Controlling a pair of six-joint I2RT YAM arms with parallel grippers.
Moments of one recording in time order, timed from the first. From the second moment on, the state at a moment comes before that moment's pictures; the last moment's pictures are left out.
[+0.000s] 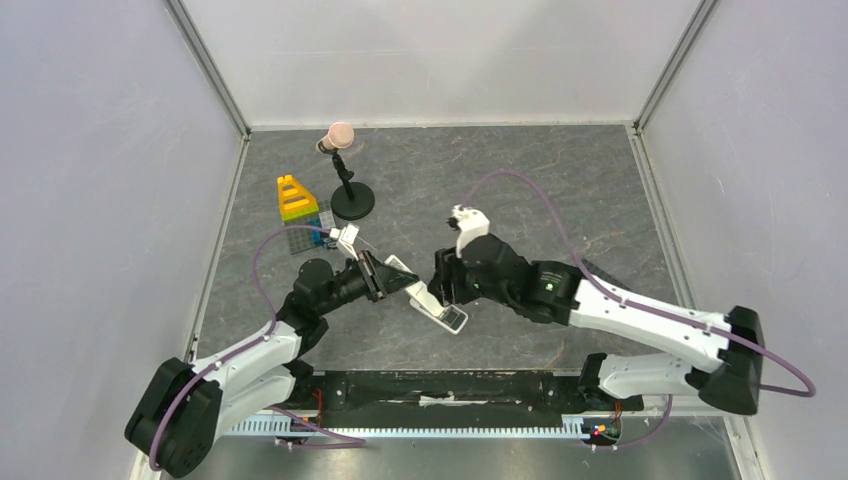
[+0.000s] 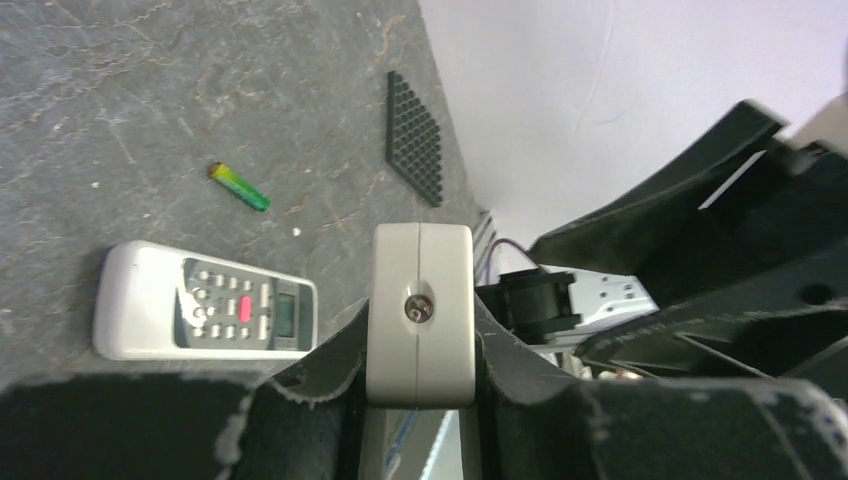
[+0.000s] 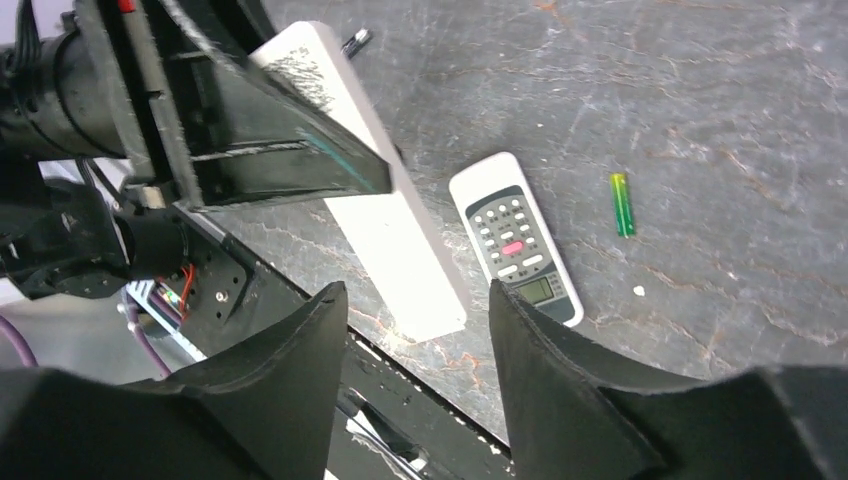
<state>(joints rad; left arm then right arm) -0.52 0.95 0.20 0.62 0.50 -1.03 1.11 1.22 1.05 -0.47 0.22 0.59</state>
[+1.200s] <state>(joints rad) -0.52 0.77 0.29 0.69 0.39 -1.56 1.10 0.97 0.68 0.17 0.29 1.05</state>
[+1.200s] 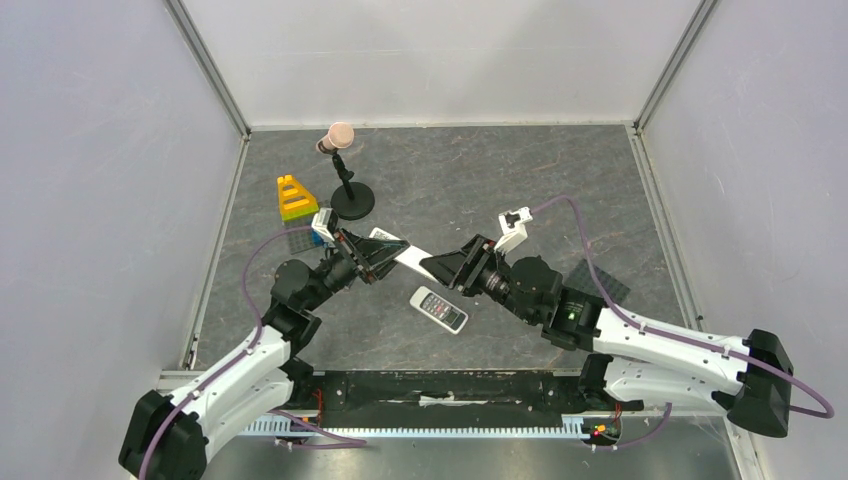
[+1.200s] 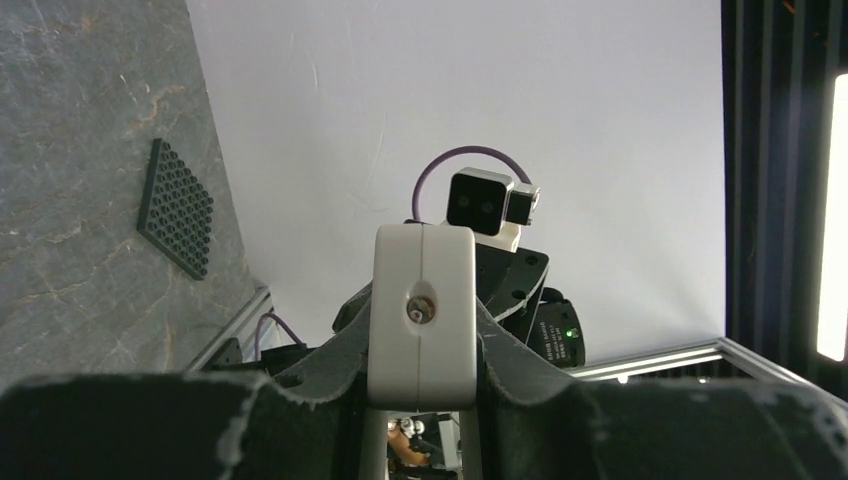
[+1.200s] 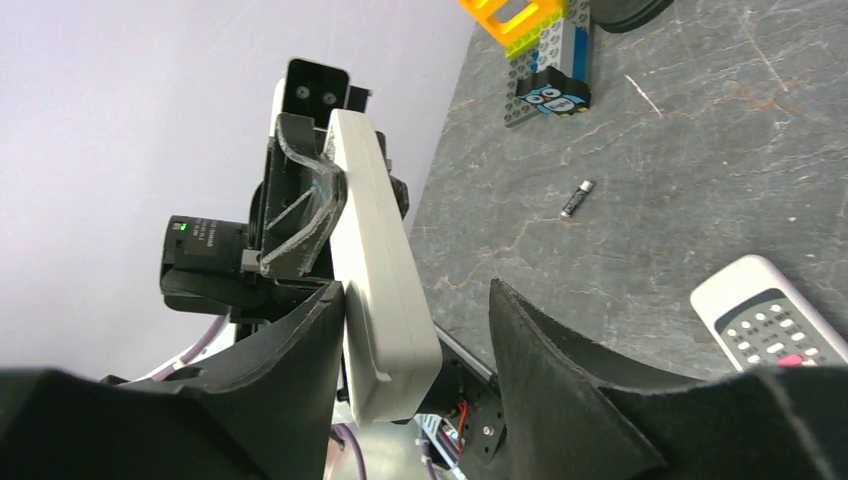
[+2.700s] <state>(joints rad) -0.49 0.69 0.37 0.57 0.32 -1.52 1.08 1.14 0.77 0.35 0.20 1.14</state>
